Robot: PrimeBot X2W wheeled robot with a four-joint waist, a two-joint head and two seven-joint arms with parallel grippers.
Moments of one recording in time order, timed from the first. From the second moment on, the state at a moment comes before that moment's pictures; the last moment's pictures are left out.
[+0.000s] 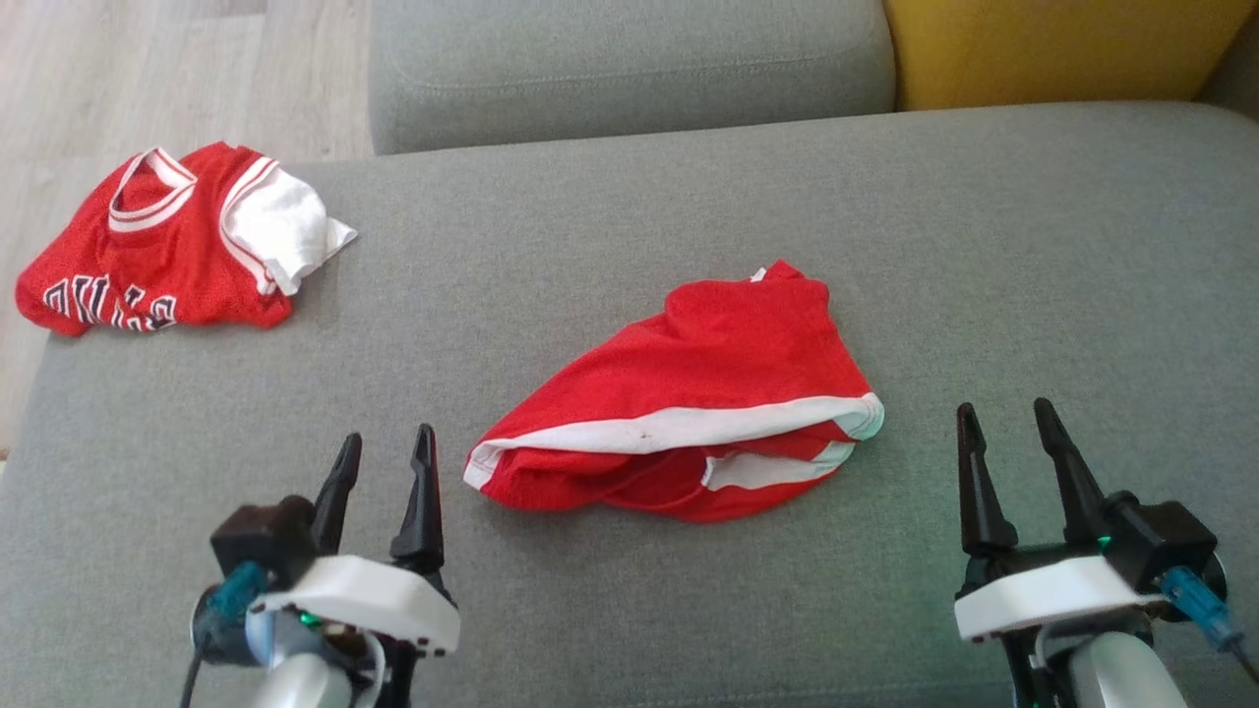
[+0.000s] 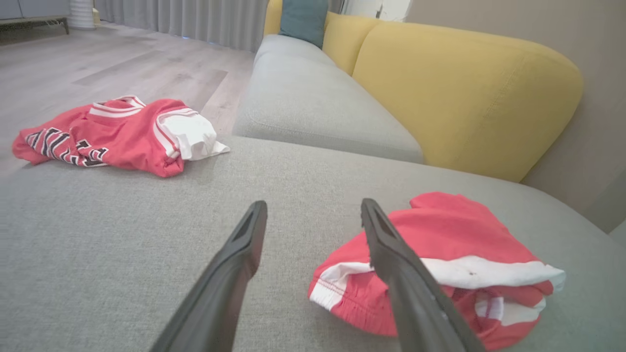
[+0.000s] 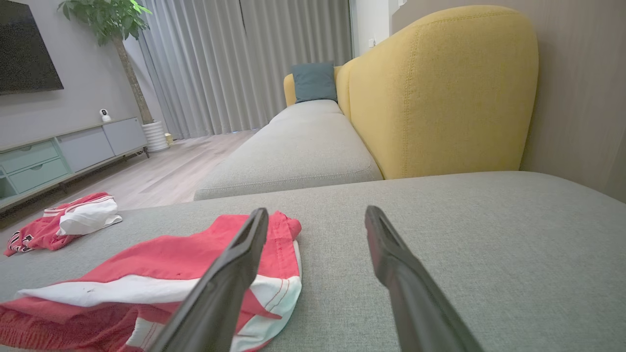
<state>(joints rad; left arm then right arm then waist) -0.06 0.25 -0.47 0.15 -0.58 0.25 -0.25 -0.01 -0.04 0.02 0.25 0.15 0.13 -0.25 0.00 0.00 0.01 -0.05</state>
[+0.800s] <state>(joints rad) 0.08 0.08 -0.24 0.15 -0.29 0.11 -0.25 -0.01 -0.04 0.05 0.28 0.15 0.13 -0.25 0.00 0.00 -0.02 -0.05</state>
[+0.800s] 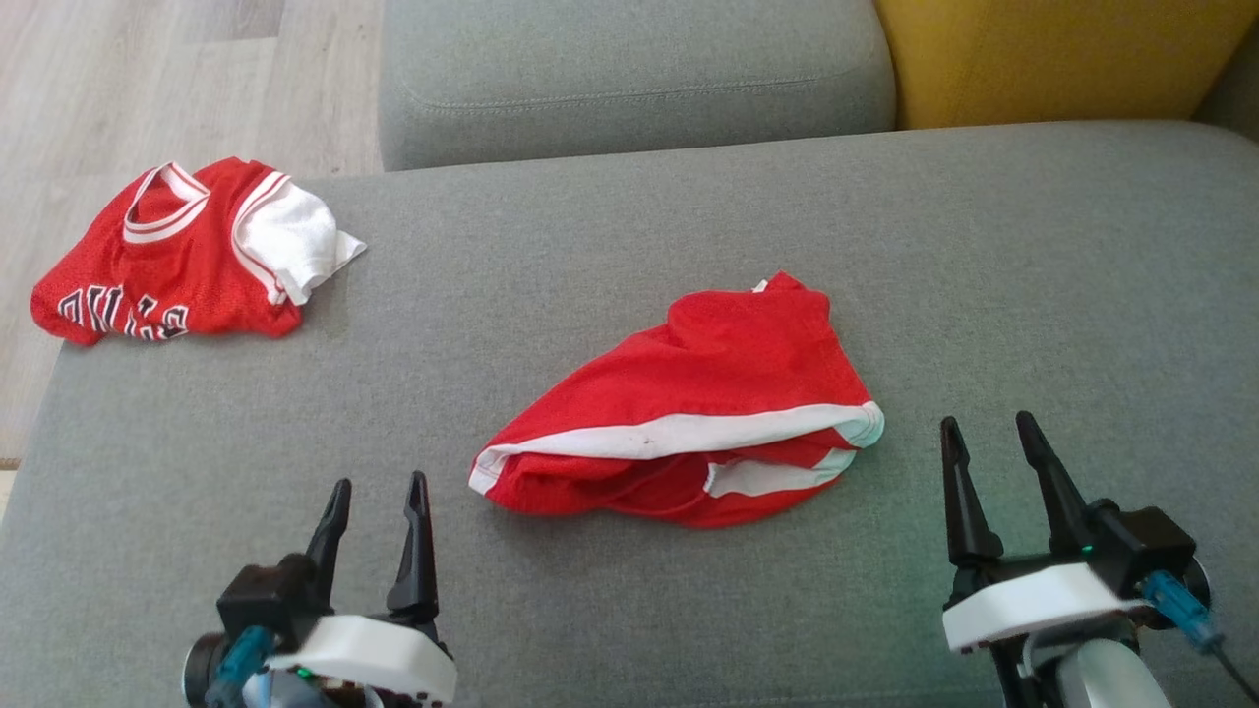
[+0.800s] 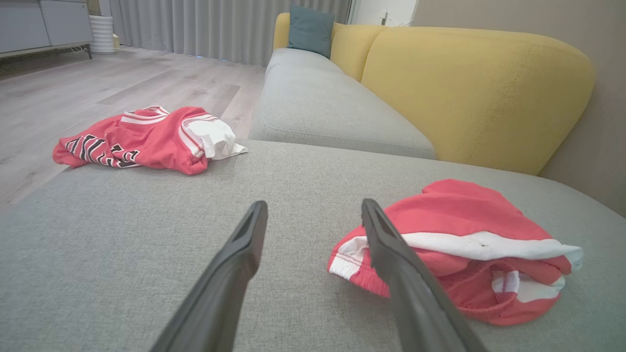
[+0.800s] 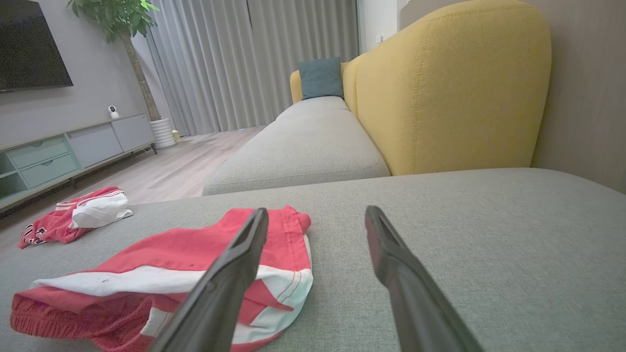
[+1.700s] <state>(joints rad) 0.10 0.06 -0.21 0.17 -0.25 0.07 -0.25 -0.01 -0.05 0.05 0.33 0.12 0.13 -0.25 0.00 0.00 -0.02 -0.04</state>
